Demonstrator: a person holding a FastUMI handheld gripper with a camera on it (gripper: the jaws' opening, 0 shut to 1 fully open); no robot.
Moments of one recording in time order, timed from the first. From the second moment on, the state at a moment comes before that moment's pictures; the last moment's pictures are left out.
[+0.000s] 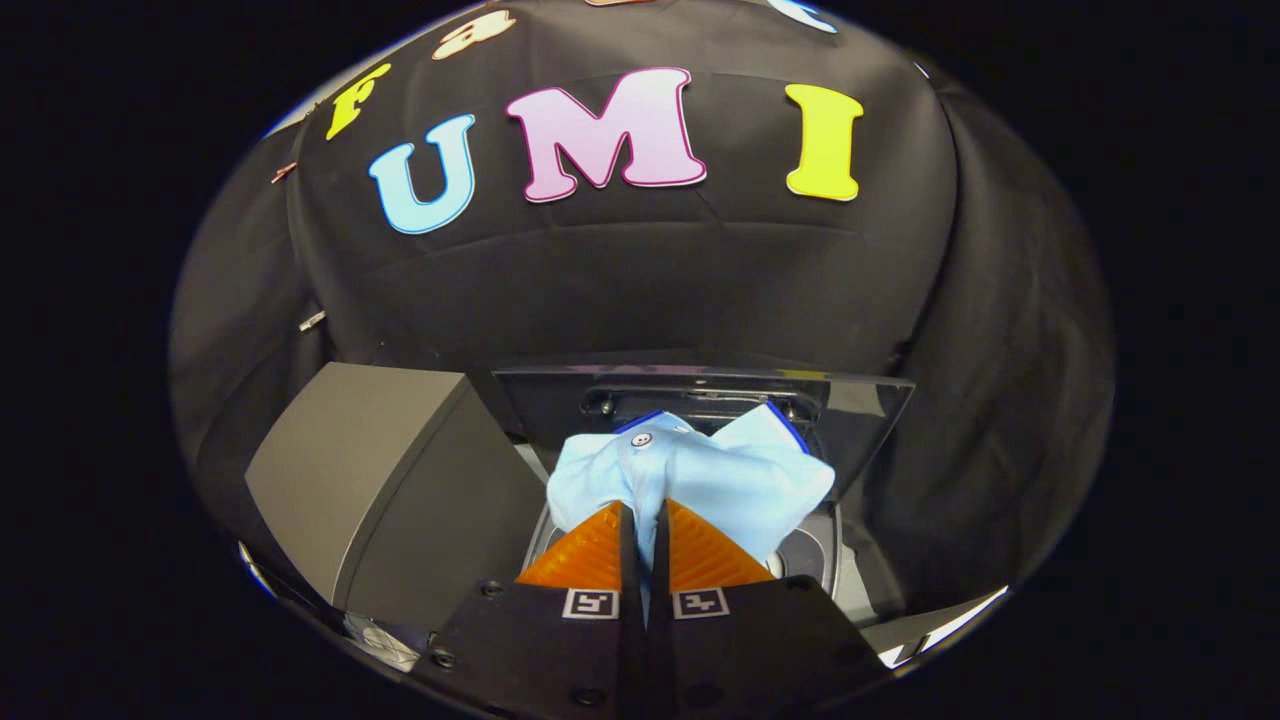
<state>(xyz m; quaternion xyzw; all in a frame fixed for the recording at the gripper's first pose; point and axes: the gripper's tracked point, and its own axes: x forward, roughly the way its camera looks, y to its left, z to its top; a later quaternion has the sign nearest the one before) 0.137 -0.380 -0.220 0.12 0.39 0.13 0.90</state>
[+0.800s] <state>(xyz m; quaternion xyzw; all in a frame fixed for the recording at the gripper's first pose) 0.116 -0.385 -0.303 0.12 0.47 0.04 0.87</state>
